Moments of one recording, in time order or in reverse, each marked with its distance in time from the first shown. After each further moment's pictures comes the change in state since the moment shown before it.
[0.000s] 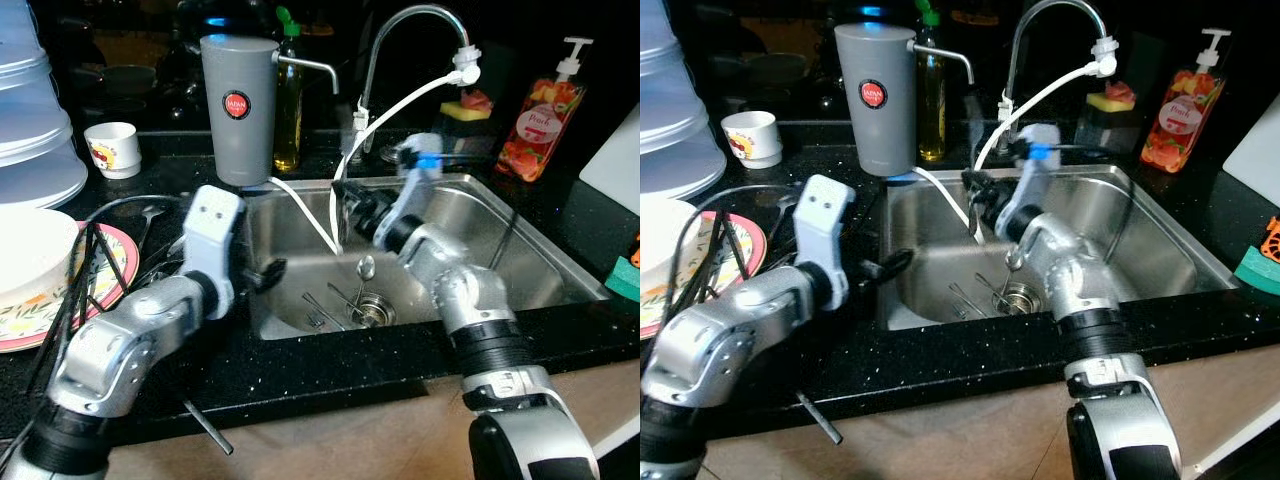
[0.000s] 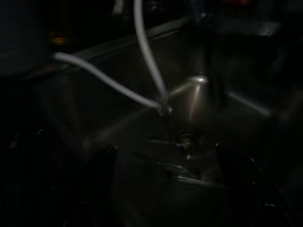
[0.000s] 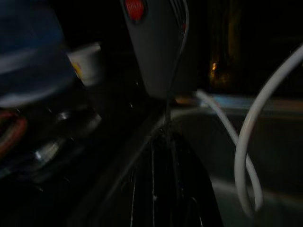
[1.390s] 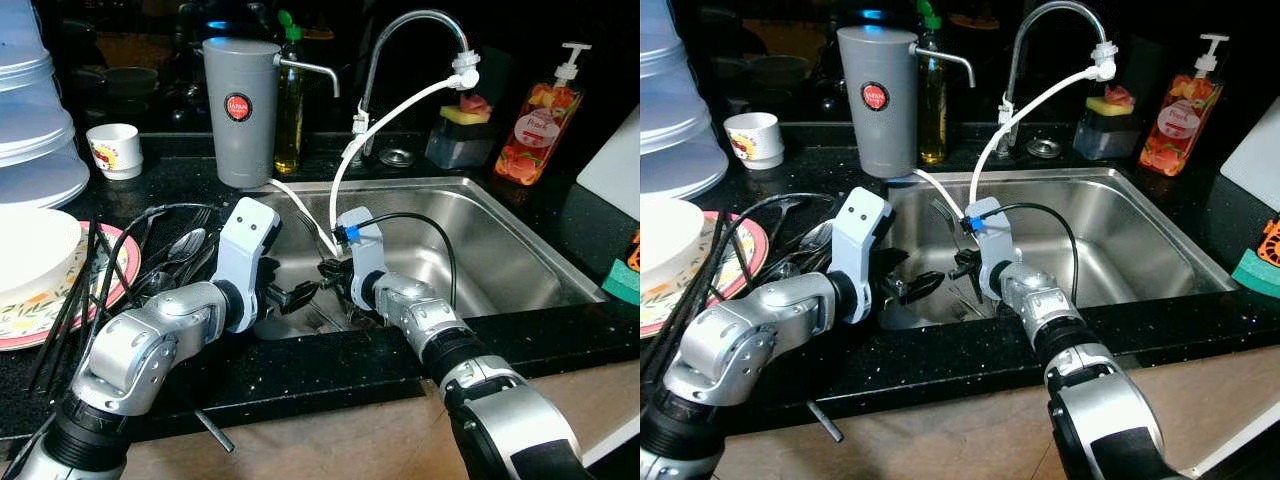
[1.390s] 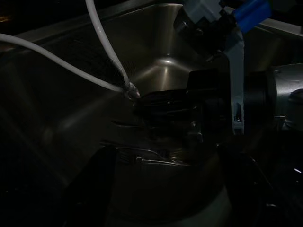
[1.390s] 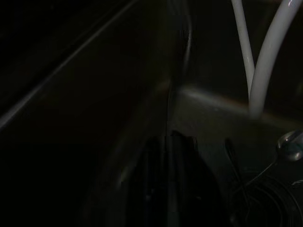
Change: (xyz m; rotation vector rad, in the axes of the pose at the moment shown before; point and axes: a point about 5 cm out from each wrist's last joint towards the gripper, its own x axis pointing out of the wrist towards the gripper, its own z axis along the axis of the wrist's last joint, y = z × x) left arm 0.005 -0.016 -0.013 -0.017 0.090 -0.136; right arm 0.000 -0.010 -0.079 -0.179 0.373 -0.031
